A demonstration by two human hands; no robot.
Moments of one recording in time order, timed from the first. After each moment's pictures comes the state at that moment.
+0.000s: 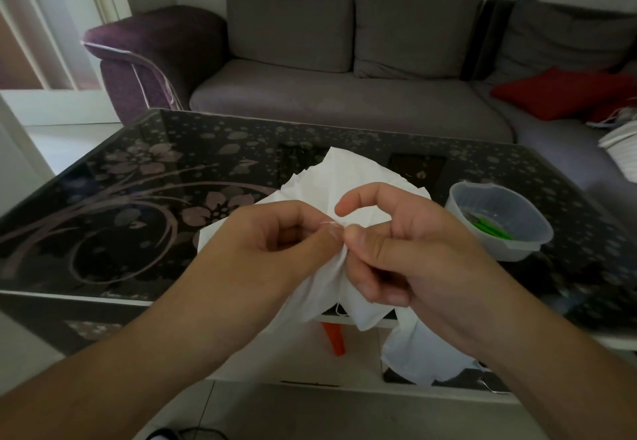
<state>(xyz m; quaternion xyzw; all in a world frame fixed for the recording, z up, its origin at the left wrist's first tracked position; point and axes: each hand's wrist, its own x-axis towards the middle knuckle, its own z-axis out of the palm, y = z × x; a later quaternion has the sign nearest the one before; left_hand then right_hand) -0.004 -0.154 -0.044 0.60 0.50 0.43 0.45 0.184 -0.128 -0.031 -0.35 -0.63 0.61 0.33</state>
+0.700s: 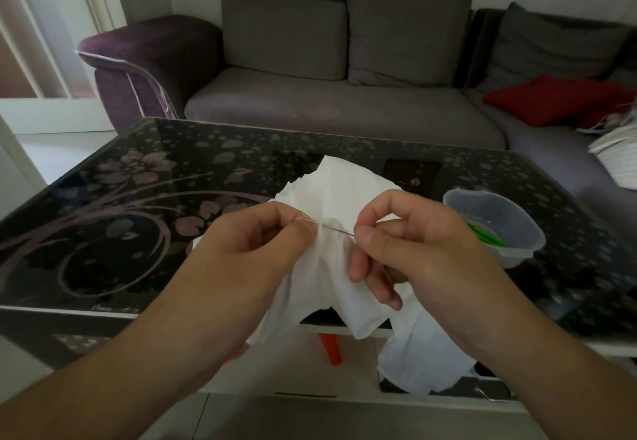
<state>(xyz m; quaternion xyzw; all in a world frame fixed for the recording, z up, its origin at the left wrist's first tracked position) 0.000 -0.152 -0.045 0.54 0.55 0.47 0.42 0.192 -0.125 -0.028 -0.47 -0.67 0.46 0.36</state>
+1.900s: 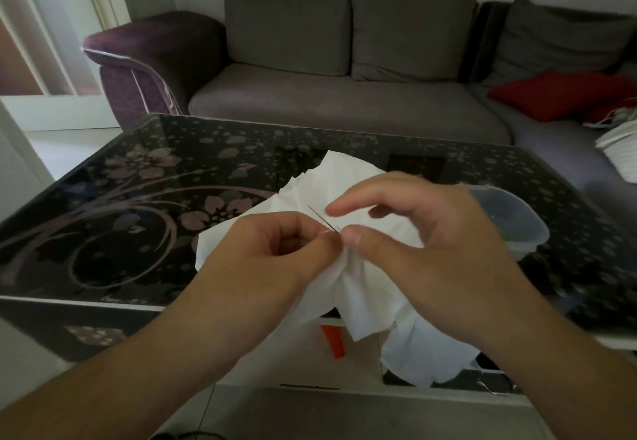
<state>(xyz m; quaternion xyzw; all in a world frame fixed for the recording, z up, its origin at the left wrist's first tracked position) 0.003 -0.153 -0.043 0.58 0.55 0.42 0.43 0.181 -0.129 -0.018 -0.46 -0.78 0.23 0.36</state>
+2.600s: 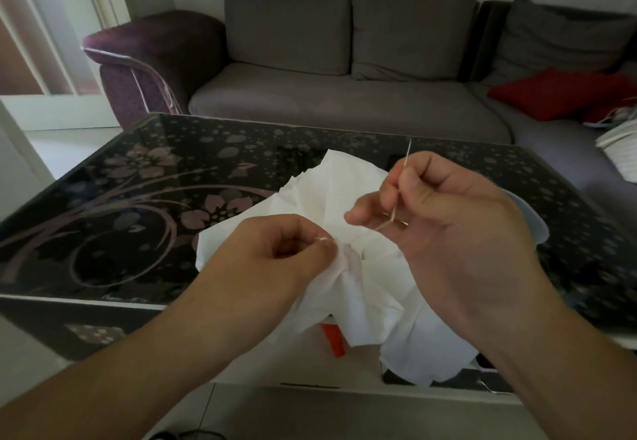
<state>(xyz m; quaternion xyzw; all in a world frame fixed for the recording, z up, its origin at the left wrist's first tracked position) 0.002 -0.149 -0.052 0.59 0.56 0.39 0.43 0.188 -0.123 -0.022 -0.34 -0.53 0.55 0.56</state>
